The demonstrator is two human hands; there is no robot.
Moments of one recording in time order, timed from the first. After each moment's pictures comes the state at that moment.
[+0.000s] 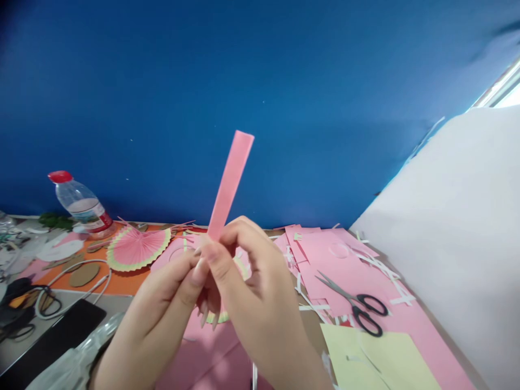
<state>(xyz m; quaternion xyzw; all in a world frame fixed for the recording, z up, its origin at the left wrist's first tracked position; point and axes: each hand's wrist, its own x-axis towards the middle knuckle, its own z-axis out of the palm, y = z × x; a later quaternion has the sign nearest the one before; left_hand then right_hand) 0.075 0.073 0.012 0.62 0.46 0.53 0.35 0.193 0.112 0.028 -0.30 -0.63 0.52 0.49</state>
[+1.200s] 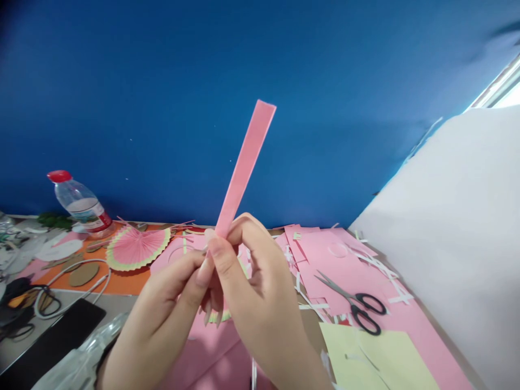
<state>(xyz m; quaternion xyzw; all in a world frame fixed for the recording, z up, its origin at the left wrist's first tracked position) 0.076 0.071 0.012 0.62 0.46 0.53 0.35 0.193 0.110 0.030 -0.30 -0.62 0.54 0.49</state>
